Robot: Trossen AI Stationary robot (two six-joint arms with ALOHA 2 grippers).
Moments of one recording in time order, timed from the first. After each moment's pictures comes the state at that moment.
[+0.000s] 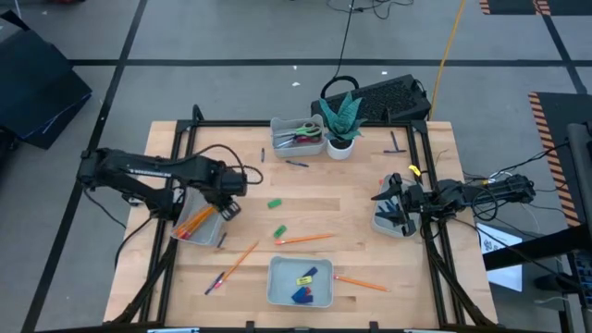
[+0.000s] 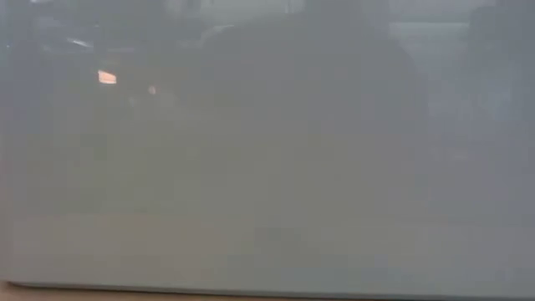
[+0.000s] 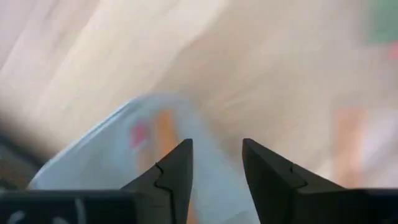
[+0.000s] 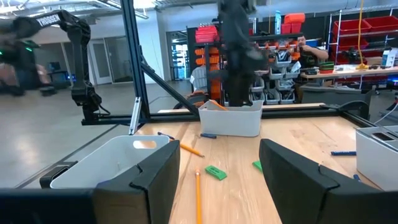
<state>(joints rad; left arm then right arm) -0.01 1.31 1.03 -1.21 -0.03 -0.72 0.19 0.07 0.01 0.13 0.05 0.09</state>
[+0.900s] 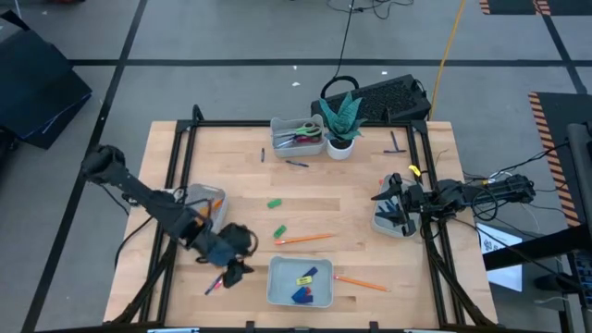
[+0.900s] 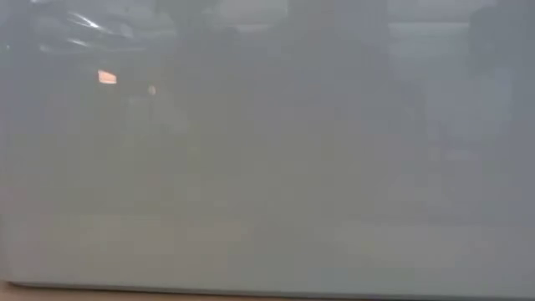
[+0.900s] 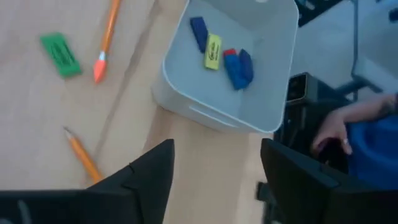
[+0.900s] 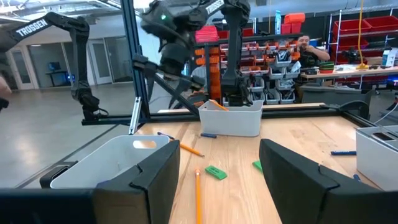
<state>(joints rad) -0.61 1.35 0.95 -0.46 -0.14 -0.94 0.19 0.07 0.01 0.13 0.05 0.09</state>
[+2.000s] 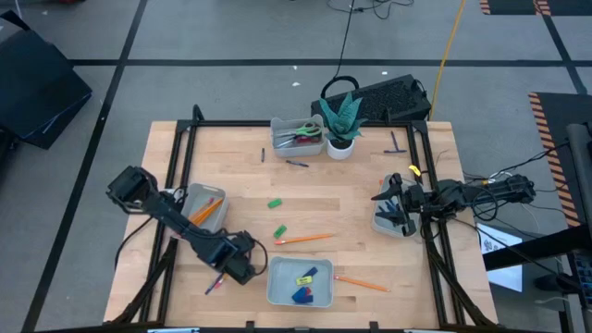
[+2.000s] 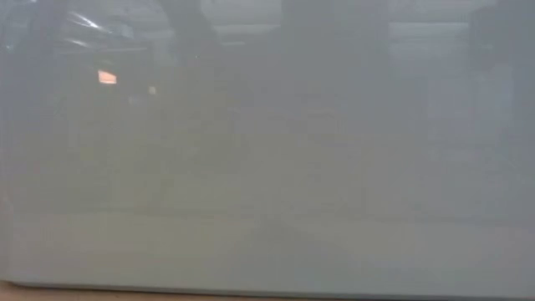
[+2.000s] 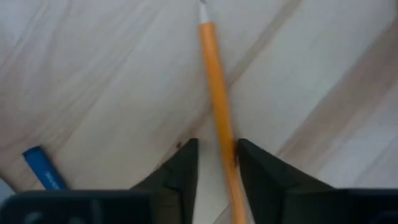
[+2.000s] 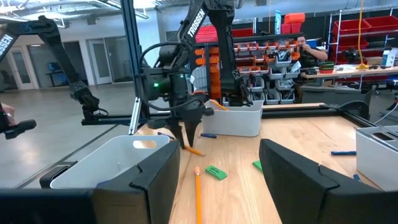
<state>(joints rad) -0.60 1.76 0.95 -0.69 -0.13 -1.28 0.19 0.07 0.01 0.13 0.05 0.09</state>
